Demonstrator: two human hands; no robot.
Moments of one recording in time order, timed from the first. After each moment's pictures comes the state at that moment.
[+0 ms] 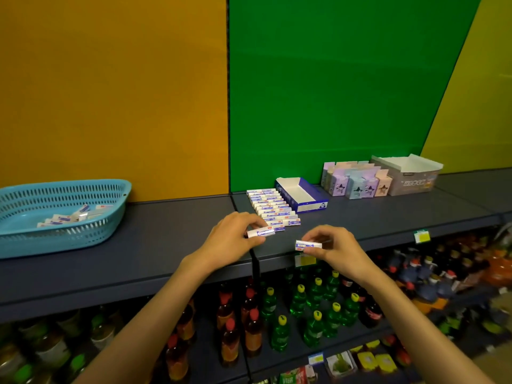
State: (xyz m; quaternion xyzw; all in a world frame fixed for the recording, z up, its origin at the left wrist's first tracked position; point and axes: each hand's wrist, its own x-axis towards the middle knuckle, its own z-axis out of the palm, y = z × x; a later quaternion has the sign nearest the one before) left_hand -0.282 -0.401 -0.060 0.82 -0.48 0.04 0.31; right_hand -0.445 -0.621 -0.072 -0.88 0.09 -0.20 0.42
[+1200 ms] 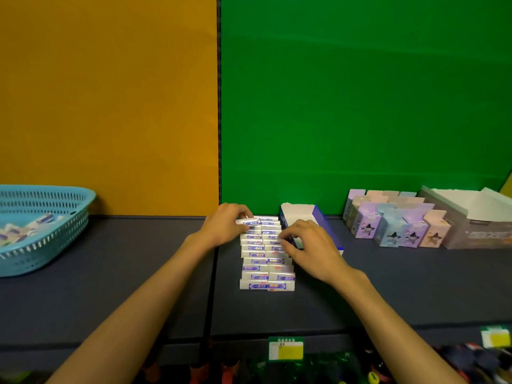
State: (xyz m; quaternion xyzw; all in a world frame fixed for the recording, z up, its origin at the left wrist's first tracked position) left_hand -0.099 -0.551 -0.077 0.90 -0.35 0.06 0.26; right_hand -0.258 -0.746 -0.072 -0.96 -0.05 -0.21 0.16
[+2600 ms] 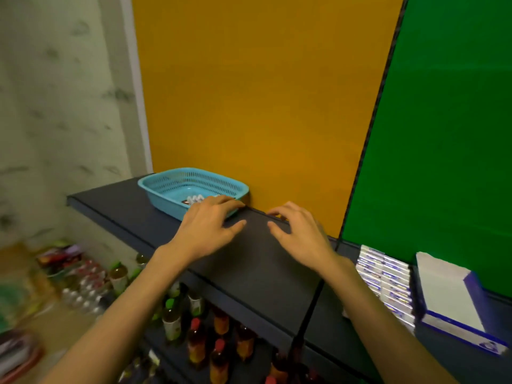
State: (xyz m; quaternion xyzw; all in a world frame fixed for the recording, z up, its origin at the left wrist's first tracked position) left_hand -0.259 -0.310 -0.005 0.96 -0.06 0.25 0.08; right_hand -0.201 -0.529 -0.014 -0.89 -0.33 -0.21 0.24
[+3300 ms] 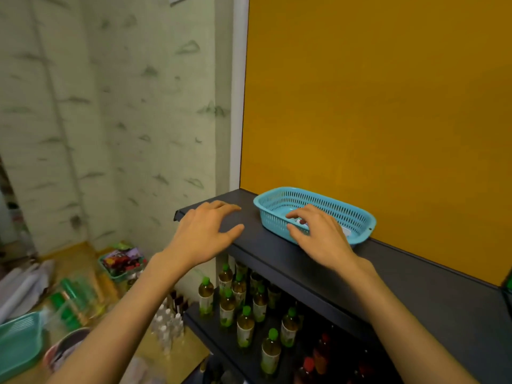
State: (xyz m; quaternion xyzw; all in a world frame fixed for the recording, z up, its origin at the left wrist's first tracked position) left_hand -0.322 0.029 0.001 0.96 0.03 0.26 0.10; right_hand -0.206 -0.210 -0.006 -0.88 -0.35 -0.19 0.24
